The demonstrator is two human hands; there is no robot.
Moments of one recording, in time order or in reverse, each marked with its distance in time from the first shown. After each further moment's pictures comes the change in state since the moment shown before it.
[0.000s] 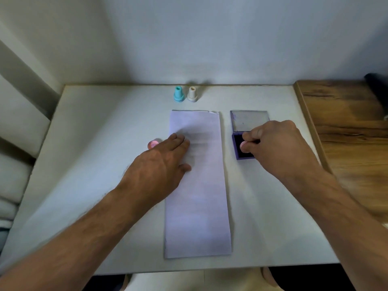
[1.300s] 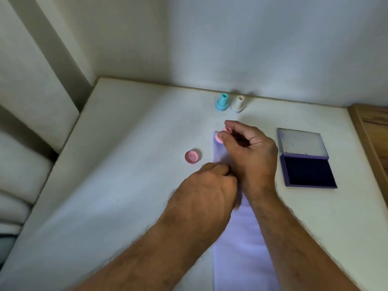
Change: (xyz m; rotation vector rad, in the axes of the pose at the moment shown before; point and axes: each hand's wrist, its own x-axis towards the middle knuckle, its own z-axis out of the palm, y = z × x) left_hand -0.008 0.013 0.001 -0.128 -0.008 0.015; right_hand 0.042 -0.101 0.099 1.028 0.499 -0.250
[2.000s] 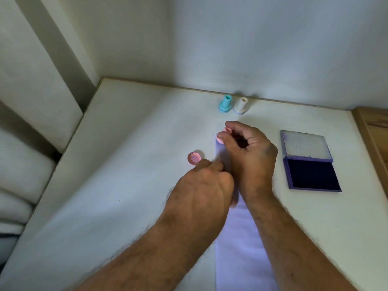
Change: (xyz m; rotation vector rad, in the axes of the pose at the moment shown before) left_hand 0.002 -0.001 -0.009 0.024 0.023 -0.073; right_hand 0.001 0.002 0.010 -0.143 0.037 -0.110
